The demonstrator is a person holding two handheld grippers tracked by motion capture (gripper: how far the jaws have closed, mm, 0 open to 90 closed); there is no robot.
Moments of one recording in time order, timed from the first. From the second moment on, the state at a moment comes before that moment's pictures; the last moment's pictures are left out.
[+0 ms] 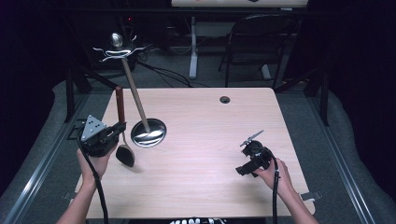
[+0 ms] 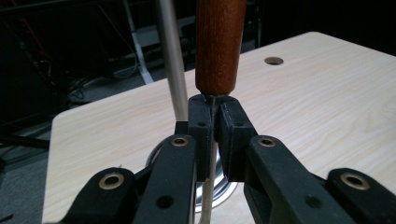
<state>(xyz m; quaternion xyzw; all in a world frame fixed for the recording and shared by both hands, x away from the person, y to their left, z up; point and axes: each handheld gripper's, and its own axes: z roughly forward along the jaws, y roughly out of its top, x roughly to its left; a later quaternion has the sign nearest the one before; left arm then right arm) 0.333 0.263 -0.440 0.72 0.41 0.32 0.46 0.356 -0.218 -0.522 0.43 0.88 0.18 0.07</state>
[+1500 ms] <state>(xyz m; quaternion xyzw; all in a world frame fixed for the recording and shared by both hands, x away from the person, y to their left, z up) 0.358 0.292 -0.395 0.66 0.43 0.33 0.51 0.354 -0.221 -0.521 0.44 0.88 0.18 0.07</state>
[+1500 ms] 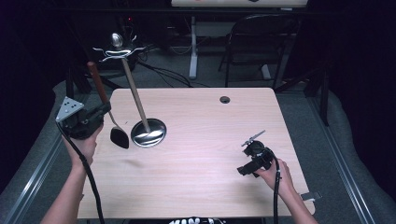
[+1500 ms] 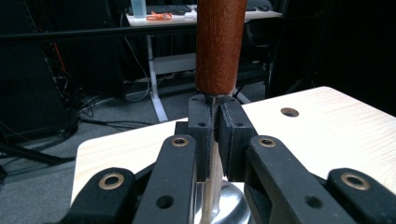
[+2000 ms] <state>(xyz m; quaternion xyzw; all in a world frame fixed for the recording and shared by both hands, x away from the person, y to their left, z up) 0.366 0.289 -0.384 0.67 0.42 0.33 0.52 0.353 -0.225 -0.520 0.44 0.88 0.17 0.07</state>
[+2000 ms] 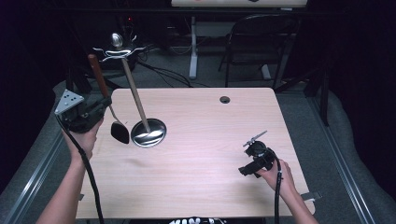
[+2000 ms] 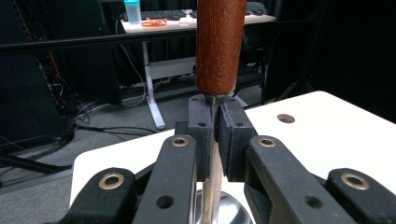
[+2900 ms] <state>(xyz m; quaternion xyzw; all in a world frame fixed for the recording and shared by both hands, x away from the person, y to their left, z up) 0.386 0.277 -0.388 0.68 0.42 0.31 0.51 0.347 -0.230 -0.521 0.45 0.88 0.17 0.07</state>
